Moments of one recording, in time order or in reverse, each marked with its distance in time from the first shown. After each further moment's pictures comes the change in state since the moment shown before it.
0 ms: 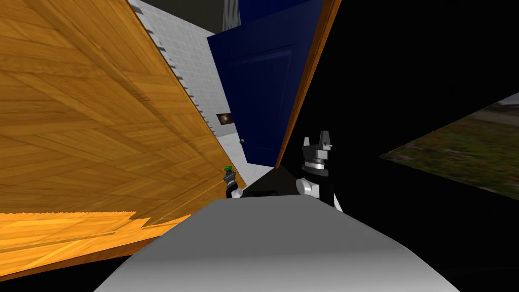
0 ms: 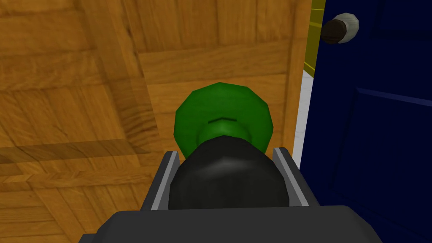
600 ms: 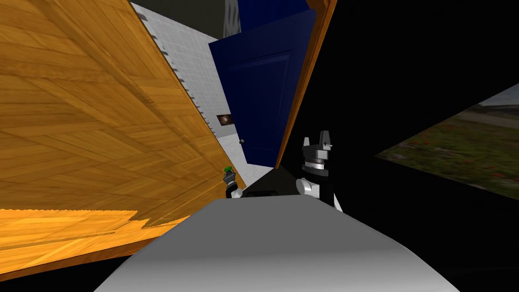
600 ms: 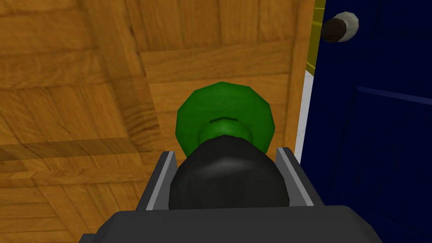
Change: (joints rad) arm 0.002 0.001 0.006 0.011 0.006 0.006 -0.003
